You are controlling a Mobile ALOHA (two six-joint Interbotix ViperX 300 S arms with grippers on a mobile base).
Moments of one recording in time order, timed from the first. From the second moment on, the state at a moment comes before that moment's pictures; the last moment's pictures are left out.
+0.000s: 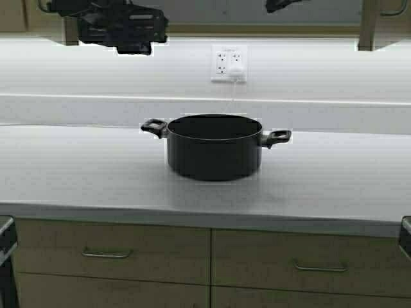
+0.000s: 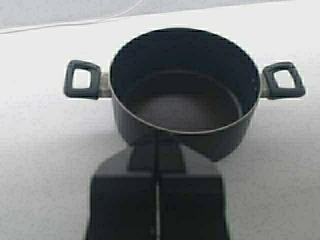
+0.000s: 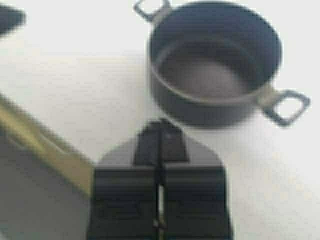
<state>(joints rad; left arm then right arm) -0.48 -0.04 0.75 -0.32 -0.40 0.23 0.41 -0.38 0.71 0.58 0.20 -0.65</state>
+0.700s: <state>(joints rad) -0.64 -0.08 0.99 -0.32 -0.79 -0.13 0.62 -0.37 0.90 1.03 -0.22 -0.63</state>
